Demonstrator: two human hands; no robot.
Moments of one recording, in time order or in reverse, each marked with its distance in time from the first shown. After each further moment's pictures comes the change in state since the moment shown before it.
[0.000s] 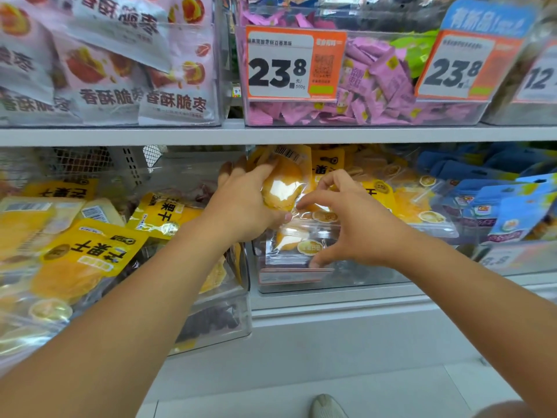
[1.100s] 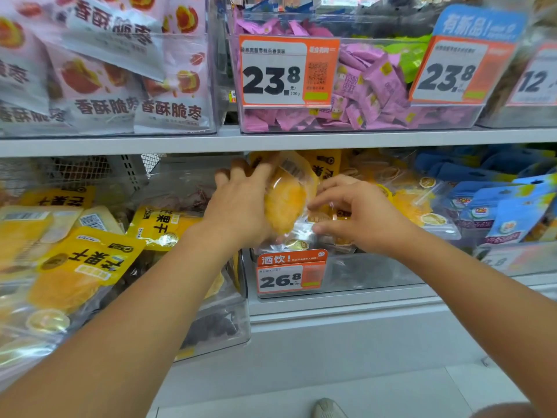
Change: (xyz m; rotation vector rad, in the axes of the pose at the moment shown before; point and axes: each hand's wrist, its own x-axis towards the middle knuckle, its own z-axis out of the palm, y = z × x) left_hand 0.001 0.007 -0.001 0.216 0.005 0.023; right_hand 0.009 0.020 -0.001 0.292 0.131 0.019
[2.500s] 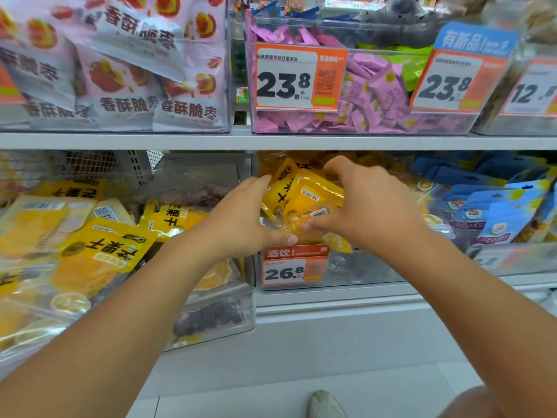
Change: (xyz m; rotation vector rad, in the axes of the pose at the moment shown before) left_hand -0.025 -0.020 -0.003 -0.272 -0.051 0.154; right_hand -0.015 -0.086 -0.018 -0.584 0.078 0.245
